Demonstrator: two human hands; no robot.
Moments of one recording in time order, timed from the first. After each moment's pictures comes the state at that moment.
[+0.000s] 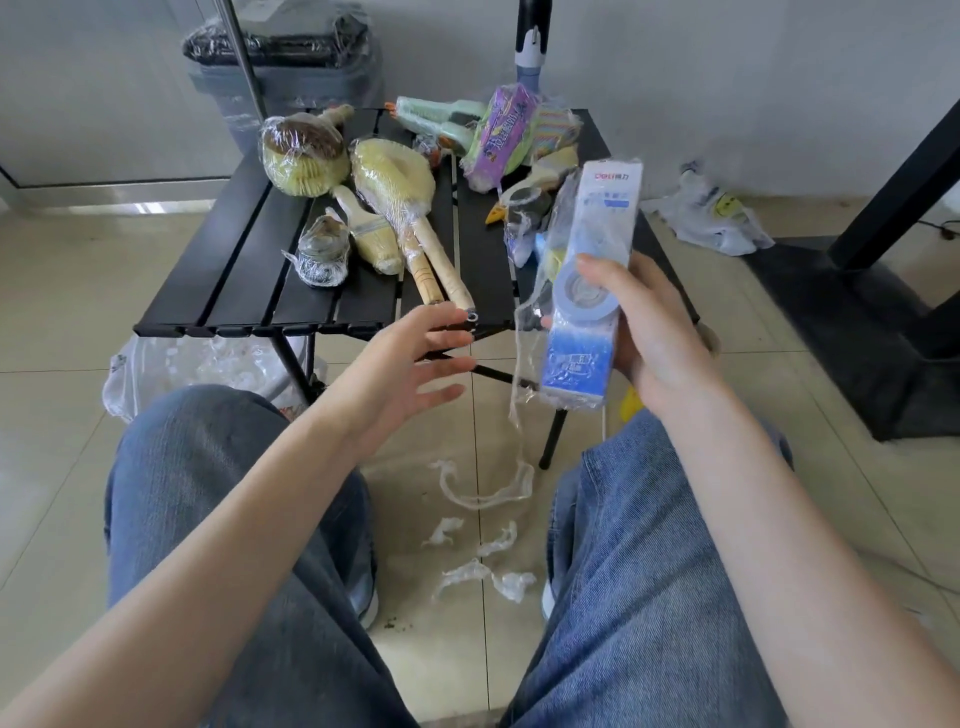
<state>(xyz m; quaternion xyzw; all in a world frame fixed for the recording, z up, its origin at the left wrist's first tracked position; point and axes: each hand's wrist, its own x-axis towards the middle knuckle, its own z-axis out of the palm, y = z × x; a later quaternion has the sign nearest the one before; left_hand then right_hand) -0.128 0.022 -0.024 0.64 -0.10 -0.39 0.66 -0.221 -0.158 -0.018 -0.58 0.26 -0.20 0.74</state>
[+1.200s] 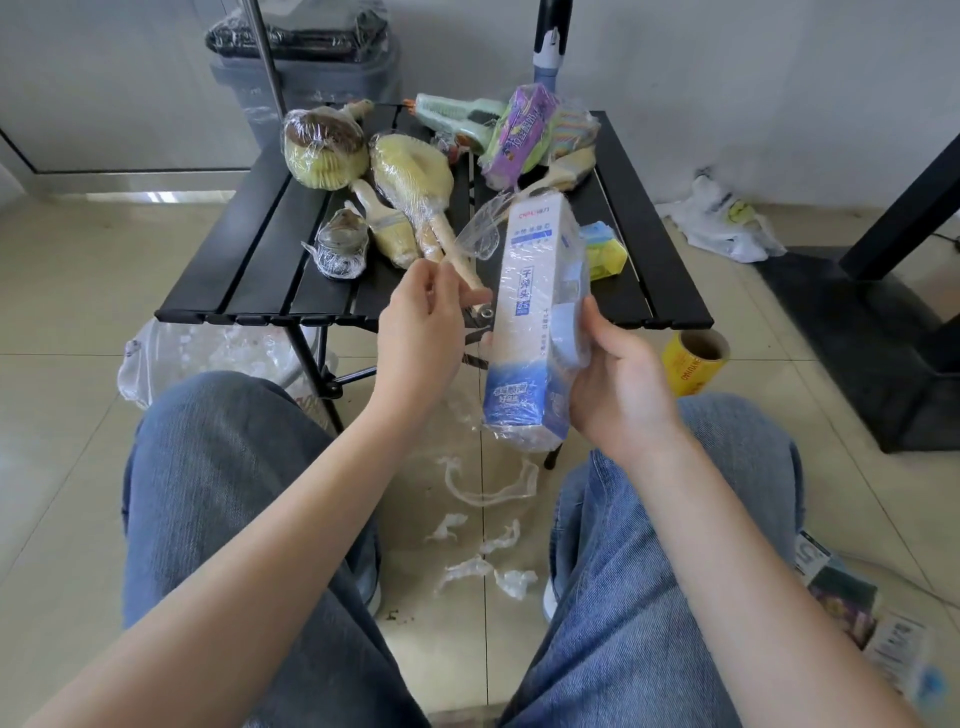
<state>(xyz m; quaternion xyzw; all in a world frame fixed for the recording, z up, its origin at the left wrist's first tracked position) -0.132 0.000 -0.026 0.78 -0.16 -0.05 0.60 -0.225 -0.117 -0.042 -0.36 0.15 -0.09 0.92</state>
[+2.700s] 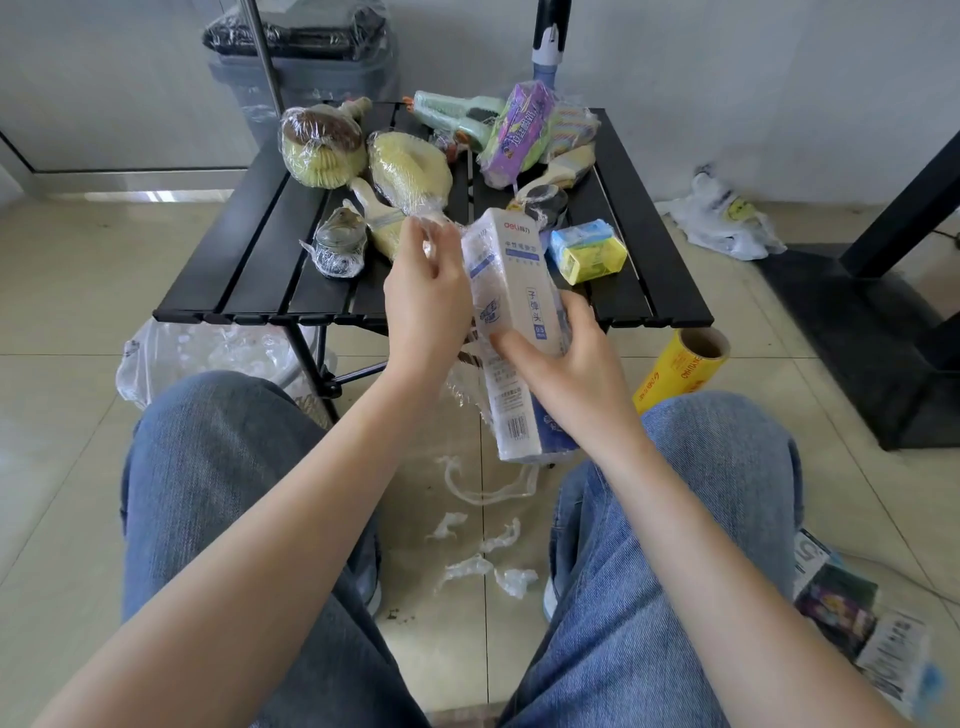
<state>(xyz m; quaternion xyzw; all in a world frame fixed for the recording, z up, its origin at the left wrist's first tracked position) -0.116 -0.021 -0.021 0.76 -0.15 0.00 0.63 -0.222 -0.096 -0.036 -0.79 0.26 -0.18 0.53</state>
